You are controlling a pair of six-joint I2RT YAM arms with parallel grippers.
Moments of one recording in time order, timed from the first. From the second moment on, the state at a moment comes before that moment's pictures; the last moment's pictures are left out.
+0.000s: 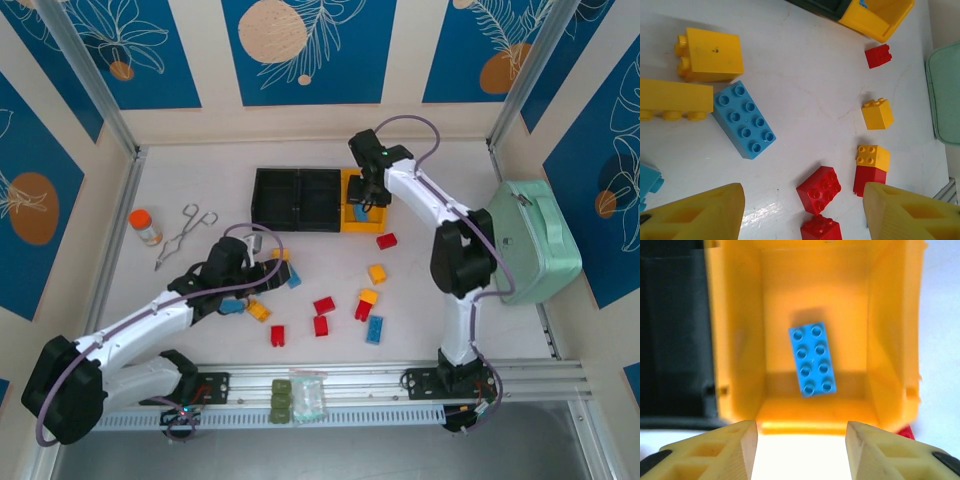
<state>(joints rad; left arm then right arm) -0.62 1.06 0.56 -0.19 0.23 -0.81 0.43 1.97 1.77 -0.99 0.08 0.48</state>
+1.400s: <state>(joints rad) -0.77 1.47 0.84 -0.22 0.41 -0.71 0.50 1.70 1.00 -0.75 0.01 0.47</state>
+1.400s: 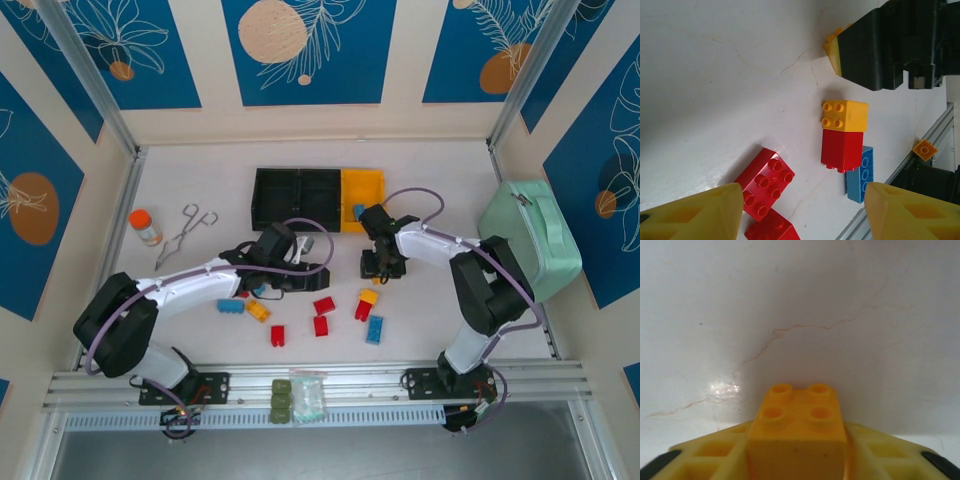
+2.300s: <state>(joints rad) -0.65 1.16 0.70 -0.32 0.16 -0.76 0.61 1.85 1.57 -0.92 0.02 0.46</state>
